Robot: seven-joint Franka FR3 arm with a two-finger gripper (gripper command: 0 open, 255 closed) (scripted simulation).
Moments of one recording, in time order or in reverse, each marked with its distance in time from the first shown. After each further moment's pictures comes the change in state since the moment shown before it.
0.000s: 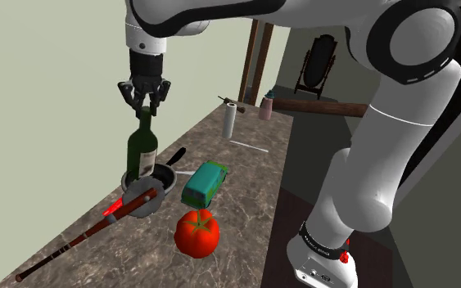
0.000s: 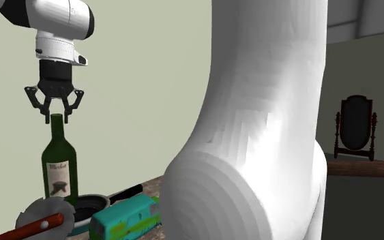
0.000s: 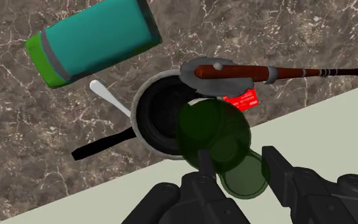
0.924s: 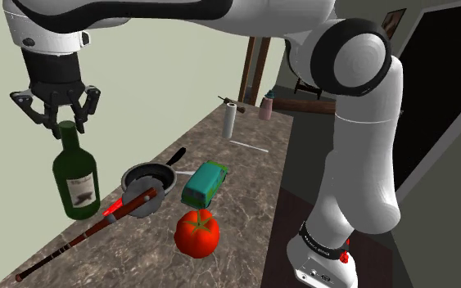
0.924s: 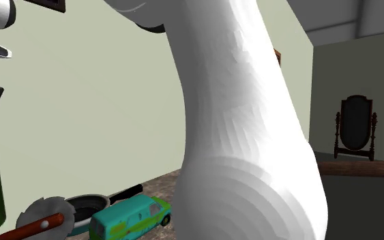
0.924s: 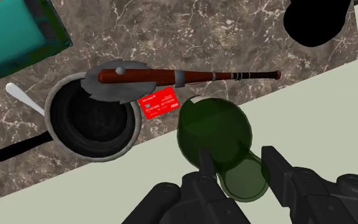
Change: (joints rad) arm 0.182 0.336 0.111 0.452 -0.085 -0.121 0.295
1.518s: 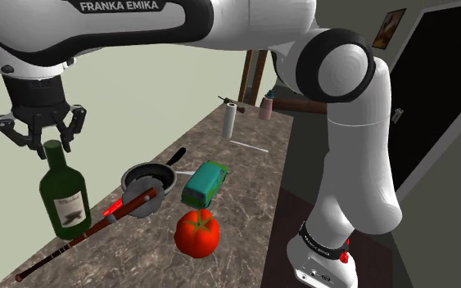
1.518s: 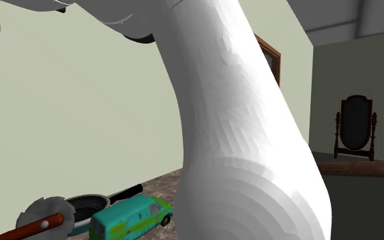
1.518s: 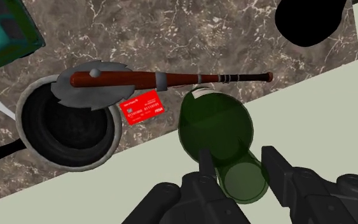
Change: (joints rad) arm 0.038 0.085 0.007 0.027 -0.022 0.056 0.048
